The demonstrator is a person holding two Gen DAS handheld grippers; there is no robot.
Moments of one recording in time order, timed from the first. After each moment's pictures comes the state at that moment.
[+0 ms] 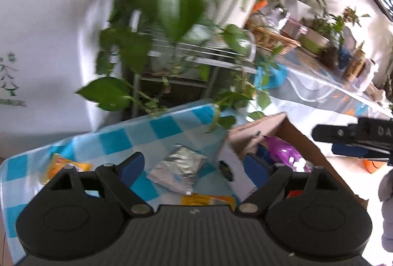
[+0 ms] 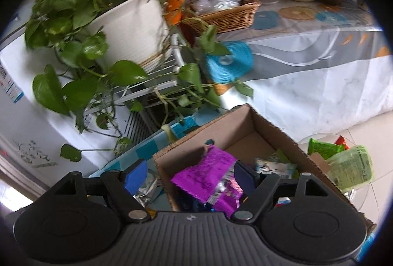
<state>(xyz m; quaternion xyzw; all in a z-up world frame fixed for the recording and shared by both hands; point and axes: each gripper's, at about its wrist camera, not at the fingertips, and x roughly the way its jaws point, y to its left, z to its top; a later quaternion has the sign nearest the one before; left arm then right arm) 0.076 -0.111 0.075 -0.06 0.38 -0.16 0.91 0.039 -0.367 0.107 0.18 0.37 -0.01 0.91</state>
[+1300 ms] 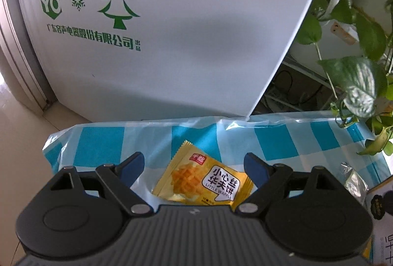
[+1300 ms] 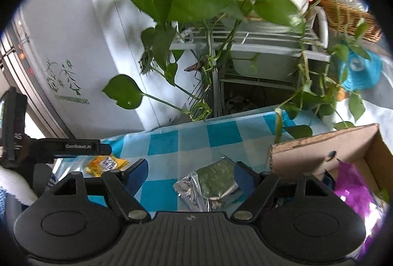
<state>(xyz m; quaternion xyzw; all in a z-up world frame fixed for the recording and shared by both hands) 0.169 0.028 -0.031 -0.11 0.45 0.06 0.89 0.109 -0.233 0.037 0.03 0.39 0.14 0.91</state>
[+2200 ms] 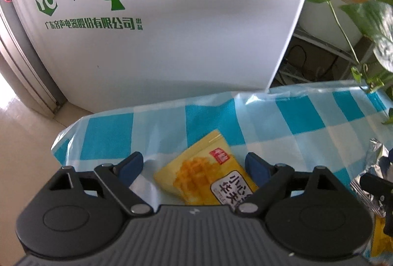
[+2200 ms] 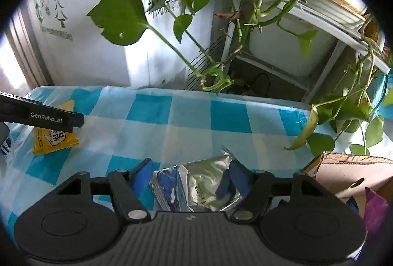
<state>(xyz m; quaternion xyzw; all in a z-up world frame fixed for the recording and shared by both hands) 0.169 0.019 -0.053 -0.04 0.48 0.07 0.87 0.136 -0.189 -0.012 -0.11 0.43 0.15 0.88</state>
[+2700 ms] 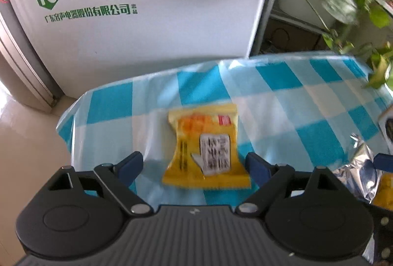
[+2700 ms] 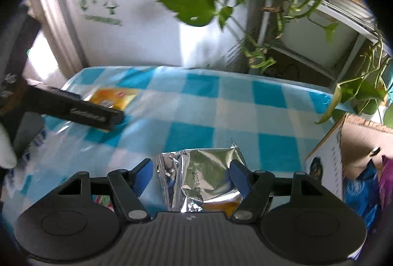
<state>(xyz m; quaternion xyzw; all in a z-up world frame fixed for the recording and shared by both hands) 0.119 0.012 -0.047 -0.02 0.50 0.03 0.87 0.076 -0.172 0.001 -0.10 0.46 0.21 0.86</state>
